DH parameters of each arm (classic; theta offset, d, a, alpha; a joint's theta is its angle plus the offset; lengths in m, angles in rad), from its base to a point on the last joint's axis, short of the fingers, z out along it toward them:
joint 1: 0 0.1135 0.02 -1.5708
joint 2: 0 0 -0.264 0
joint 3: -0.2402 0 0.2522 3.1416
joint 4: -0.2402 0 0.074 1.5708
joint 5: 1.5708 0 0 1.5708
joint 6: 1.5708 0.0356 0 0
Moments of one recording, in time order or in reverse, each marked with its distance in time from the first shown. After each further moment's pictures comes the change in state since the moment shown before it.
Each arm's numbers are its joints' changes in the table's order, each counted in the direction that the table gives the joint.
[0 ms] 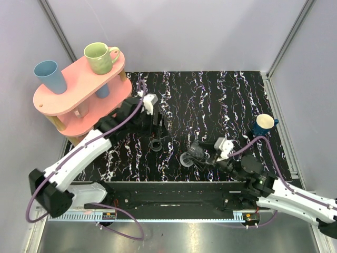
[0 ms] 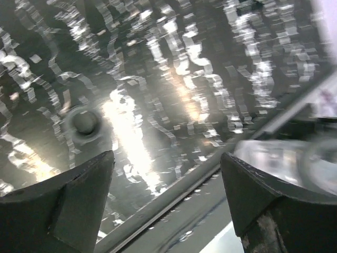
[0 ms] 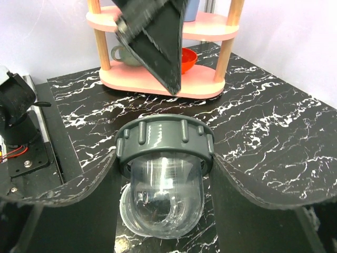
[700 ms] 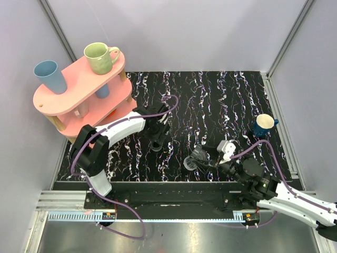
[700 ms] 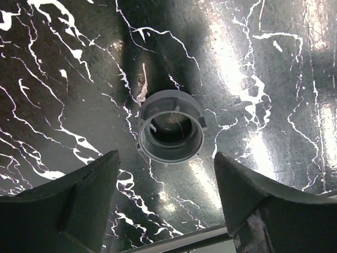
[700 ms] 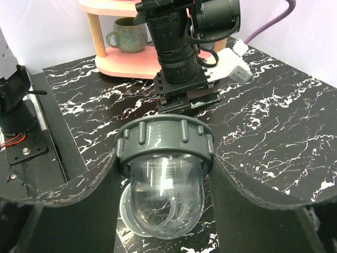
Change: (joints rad) left arm 0.001 0.578 -0.097 -0.153 -0.291 0.239; right arm 0.000 -0.159 0.066 -0.122 0.032 0.042
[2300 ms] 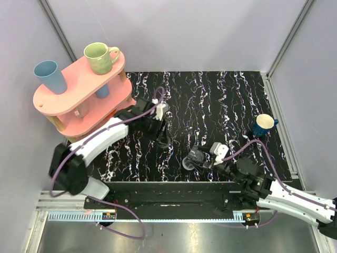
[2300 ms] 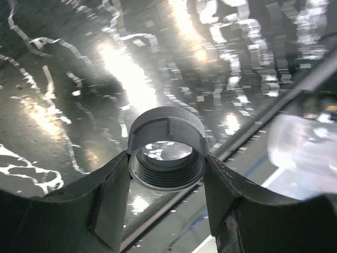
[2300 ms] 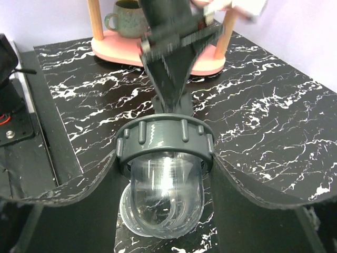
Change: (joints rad) left arm 0.037 -0.186 0.069 0.072 0.341 -0.043; right arm 0.000 0.071 0.030 0.071 -0.019 -0.064
